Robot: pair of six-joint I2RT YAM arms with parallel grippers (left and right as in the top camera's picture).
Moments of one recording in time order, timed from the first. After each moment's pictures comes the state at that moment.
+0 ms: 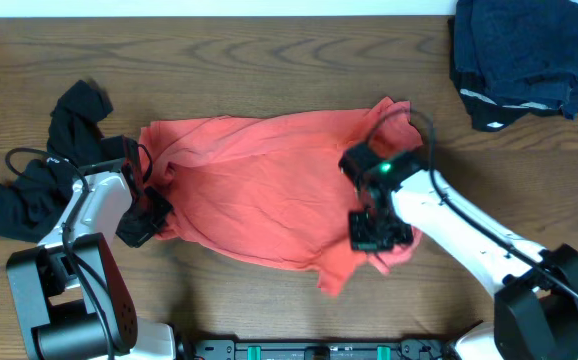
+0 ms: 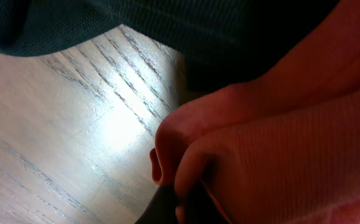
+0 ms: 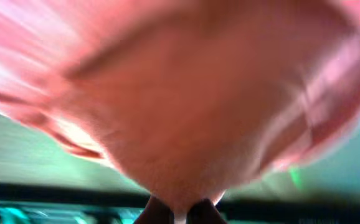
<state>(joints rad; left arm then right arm) 0.22 1.65 0.89 -0.83 -0.06 -0.61 0.57 1.64 1.13 -1.16 -0.16 0.55</state>
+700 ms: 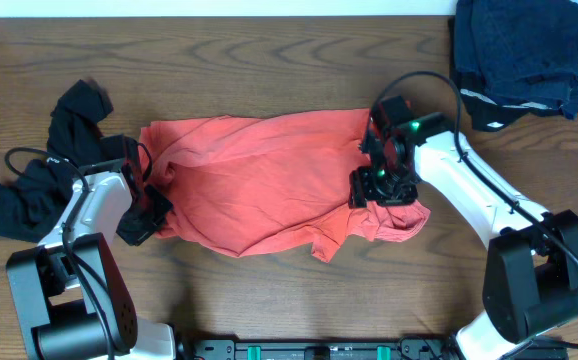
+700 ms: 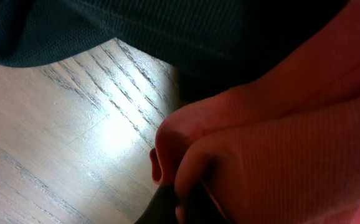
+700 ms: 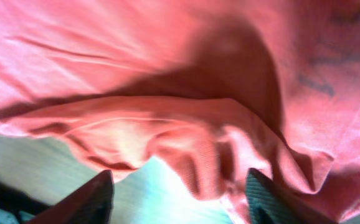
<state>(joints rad) 0.22 1.65 0.89 -0.81 -0.06 -0.61 0.38 1.78 1.28 -1.06 -0.28 0.23</state>
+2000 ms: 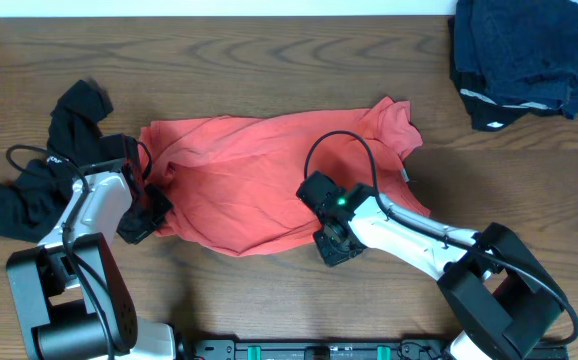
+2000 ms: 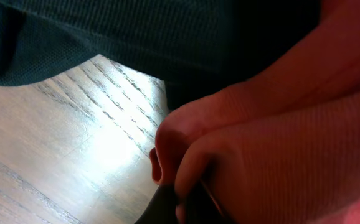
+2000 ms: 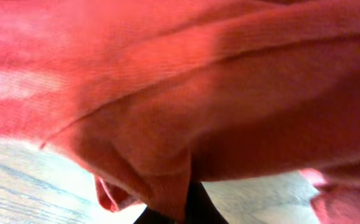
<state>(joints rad) 0.22 1.65 0.89 -0.79 -0.06 -0.54 0.78 1.78 0.99 -0.80 -0.02 0.38</state>
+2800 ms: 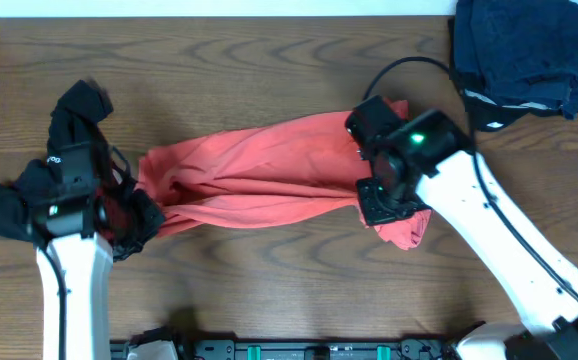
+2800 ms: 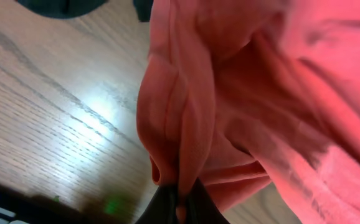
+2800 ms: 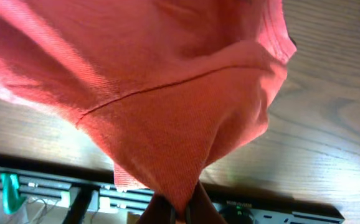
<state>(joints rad) 0.22 1.15 1.00 -1.18 0.10 -0.45 0.58 1.57 1.51 -1.50 0.00 0.38</state>
